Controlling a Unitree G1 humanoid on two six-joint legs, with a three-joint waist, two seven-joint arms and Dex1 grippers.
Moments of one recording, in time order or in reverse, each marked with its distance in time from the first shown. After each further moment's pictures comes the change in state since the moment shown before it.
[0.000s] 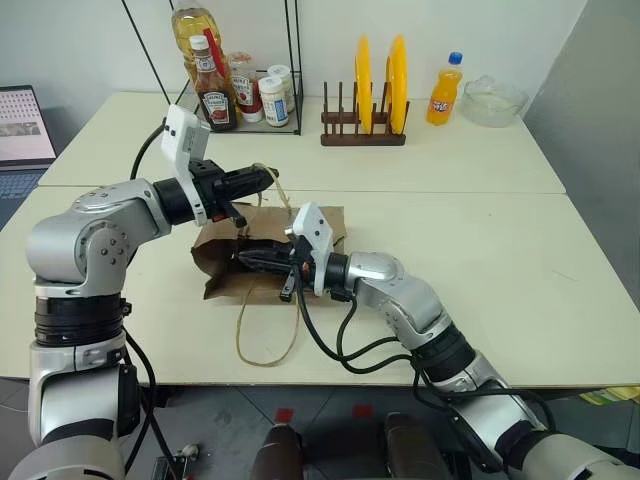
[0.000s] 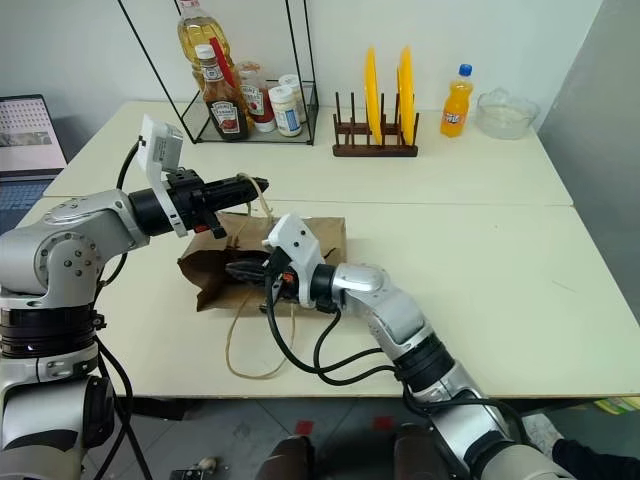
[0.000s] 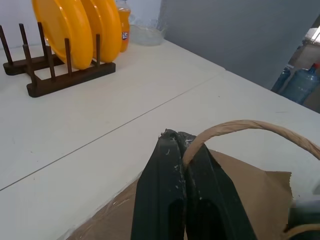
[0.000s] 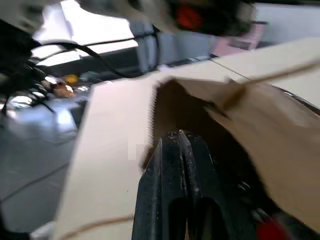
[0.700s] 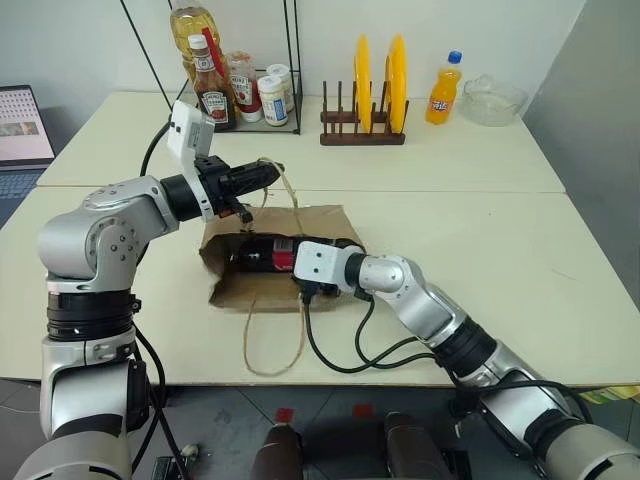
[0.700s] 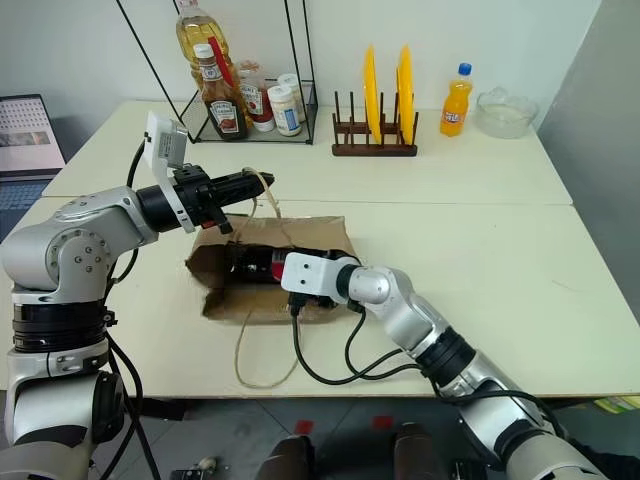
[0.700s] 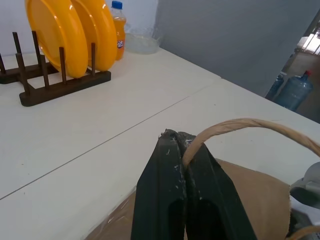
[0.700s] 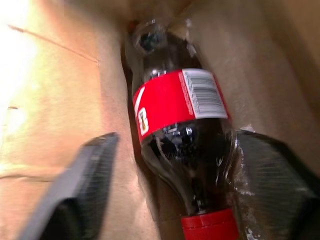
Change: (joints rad) left arm -0.024 -0.030 -0.004 0.032 0.012 -0.027 -0.009; right arm -0.068 -0.141 0.153 0.040 -0.504 -0.063 -0.011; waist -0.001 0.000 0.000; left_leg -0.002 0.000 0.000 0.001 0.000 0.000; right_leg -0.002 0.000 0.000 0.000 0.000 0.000
